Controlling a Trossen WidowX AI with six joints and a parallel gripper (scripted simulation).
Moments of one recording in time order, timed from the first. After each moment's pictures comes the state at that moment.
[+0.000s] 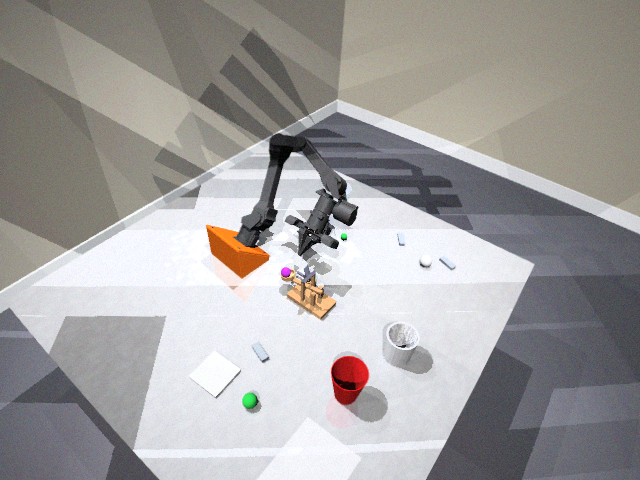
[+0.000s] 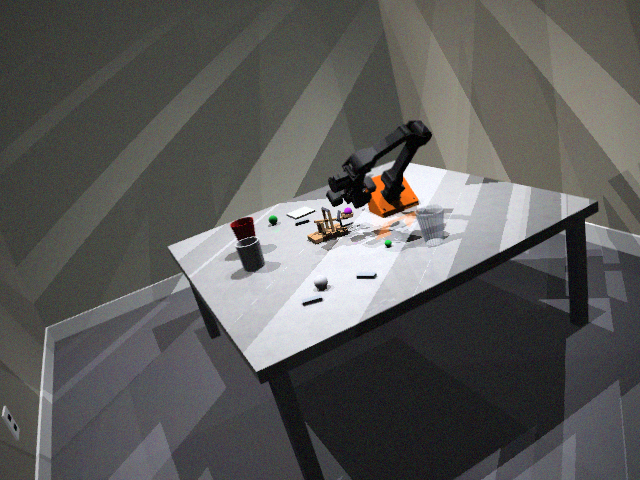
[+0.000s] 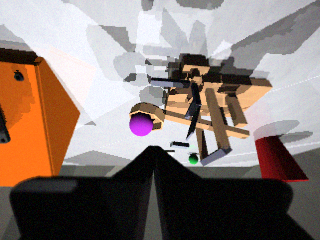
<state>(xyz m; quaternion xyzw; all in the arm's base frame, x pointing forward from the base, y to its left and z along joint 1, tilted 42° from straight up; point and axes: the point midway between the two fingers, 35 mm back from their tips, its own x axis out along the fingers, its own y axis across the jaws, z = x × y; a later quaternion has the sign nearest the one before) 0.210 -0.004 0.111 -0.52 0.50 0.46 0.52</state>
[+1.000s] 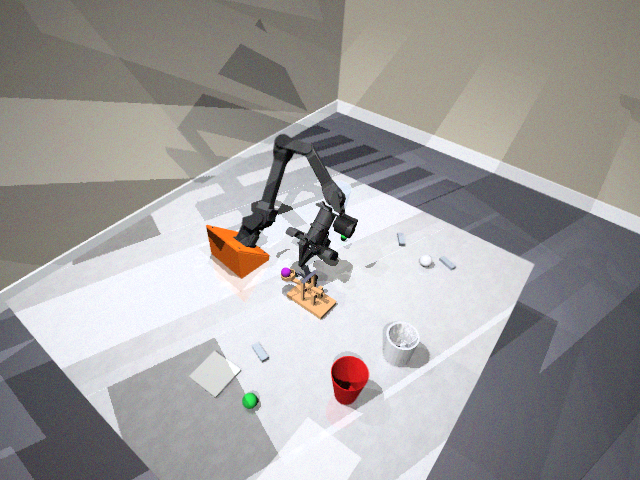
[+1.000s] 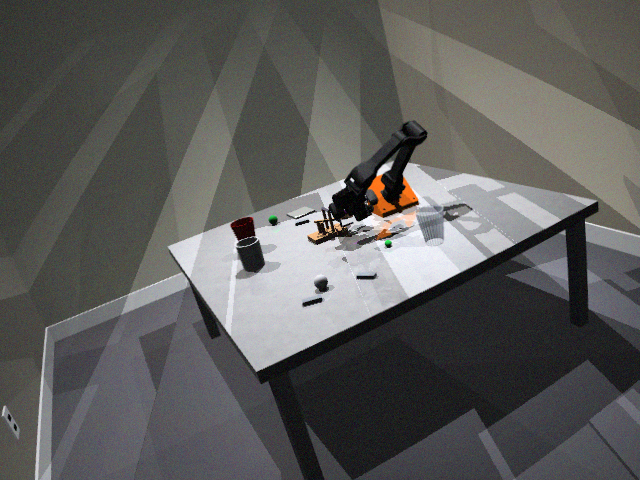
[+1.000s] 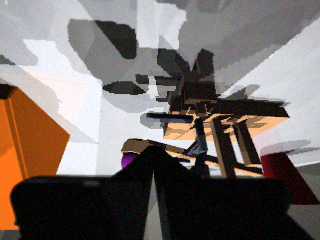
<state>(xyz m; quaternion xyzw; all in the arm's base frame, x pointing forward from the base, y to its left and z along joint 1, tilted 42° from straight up) 0.216 0.028 0.074 -0.52 0.50 0.46 0.52</state>
